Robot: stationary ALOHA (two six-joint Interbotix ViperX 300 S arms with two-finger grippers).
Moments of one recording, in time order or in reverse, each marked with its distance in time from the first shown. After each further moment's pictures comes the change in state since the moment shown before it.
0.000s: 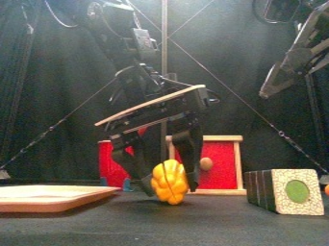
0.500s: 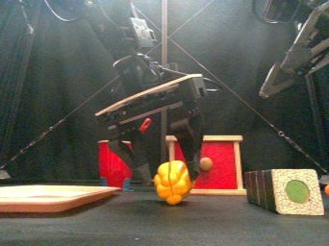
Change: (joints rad) left arm -0.011 -0.034 0.002 0.003 0.046 0.075; right arm 0.002 0.000 0.000 0.000 0.000 0.000
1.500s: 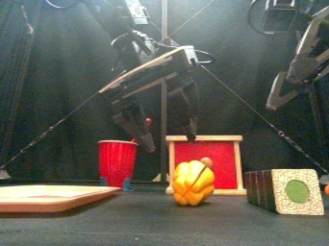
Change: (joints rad) left arm 0.000 -0.097 0.020 0.107 0.051 0.003; right arm -0.002 0.052 -0.008 0.104 0.000 0.002
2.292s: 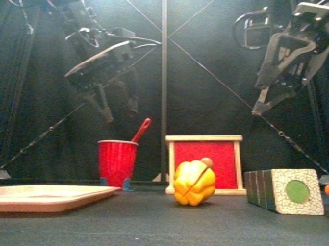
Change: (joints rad) left arm 0.071 -0.396 0.353 0.190 0.087 0.064; right arm -0.169 0.046 -0.057 0.164 -0.011 0.003
